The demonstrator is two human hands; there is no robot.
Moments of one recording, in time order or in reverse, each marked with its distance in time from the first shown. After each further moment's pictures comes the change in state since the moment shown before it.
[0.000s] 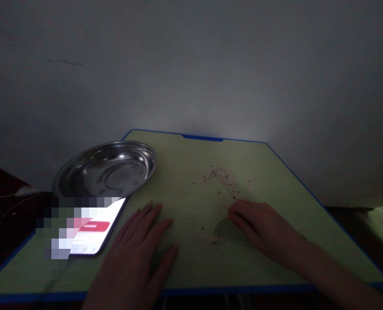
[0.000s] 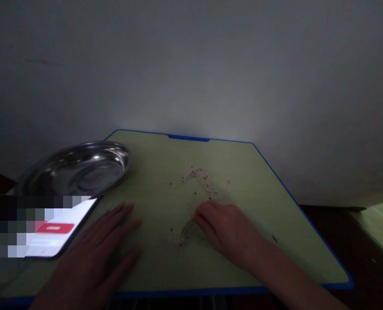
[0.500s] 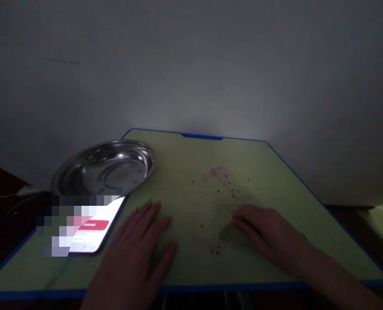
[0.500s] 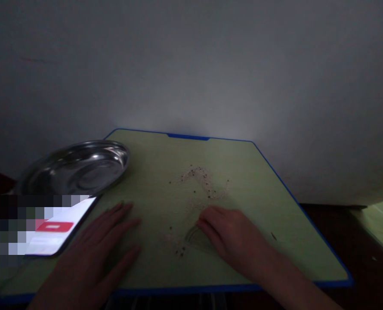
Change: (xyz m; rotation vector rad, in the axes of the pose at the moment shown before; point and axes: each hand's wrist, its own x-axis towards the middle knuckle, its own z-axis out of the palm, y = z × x) left_hand -0.001 0.000 0.000 -0.023 0.004 -0.005; right_hand -0.016 -0.004 -0.002 0.053 -0.009 0.016
